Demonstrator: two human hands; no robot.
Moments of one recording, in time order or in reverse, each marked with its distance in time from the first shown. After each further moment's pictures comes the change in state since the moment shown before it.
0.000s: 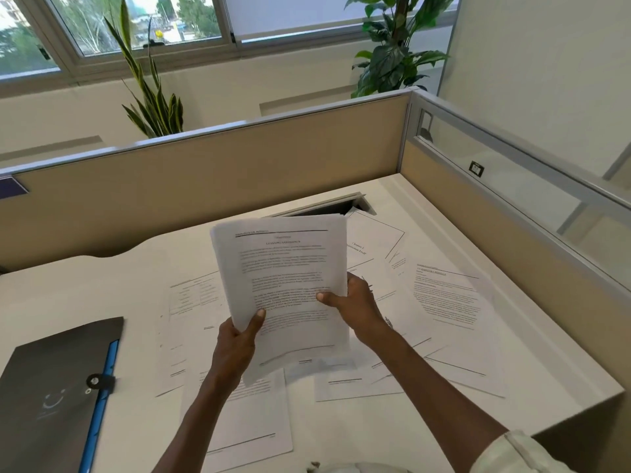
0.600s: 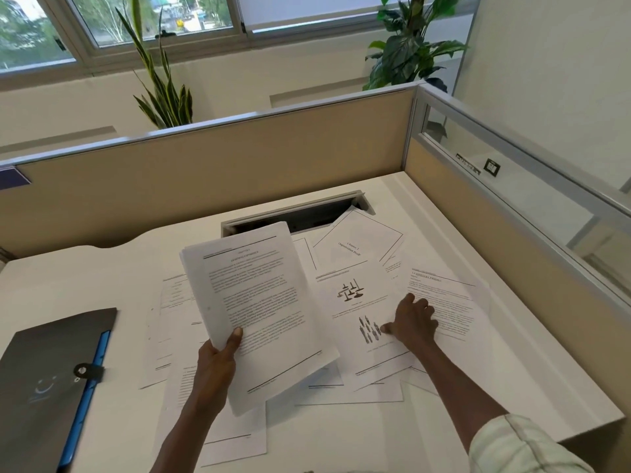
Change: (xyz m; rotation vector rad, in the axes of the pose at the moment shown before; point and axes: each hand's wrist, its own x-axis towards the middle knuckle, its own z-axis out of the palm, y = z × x) left_hand -0.026 -0.017 0.020 -0.025 0.224 -0.176; right_hand 0.037 0.077 -0.131 -1.237 0.230 0.410
